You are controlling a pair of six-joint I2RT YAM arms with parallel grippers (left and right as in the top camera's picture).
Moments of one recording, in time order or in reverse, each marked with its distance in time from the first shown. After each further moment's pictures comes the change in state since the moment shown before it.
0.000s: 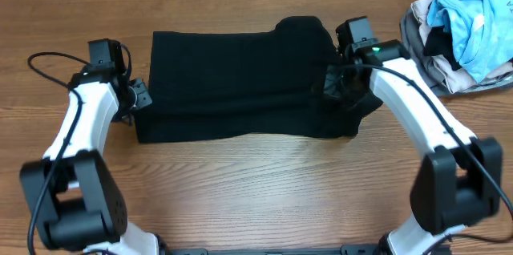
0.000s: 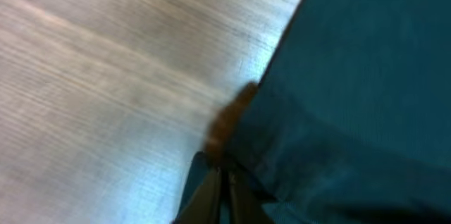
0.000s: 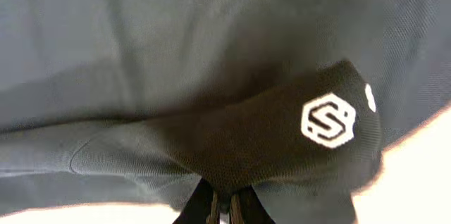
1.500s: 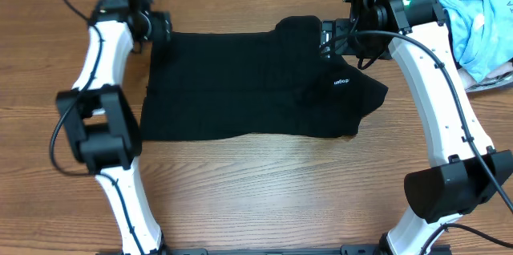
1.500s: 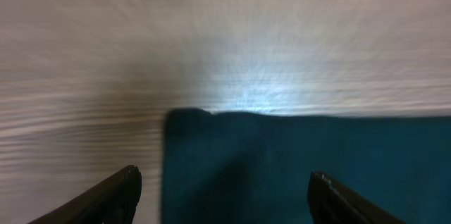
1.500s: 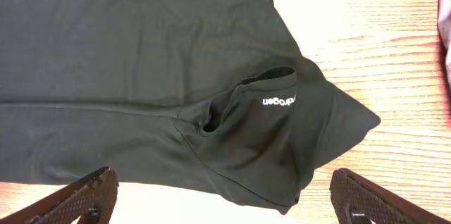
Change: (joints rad) left arm -0.084 0.571 0.739 0.086 0.220 0.322; right arm -0.013 0.078 0.589 -0.380 0.018 -0.179
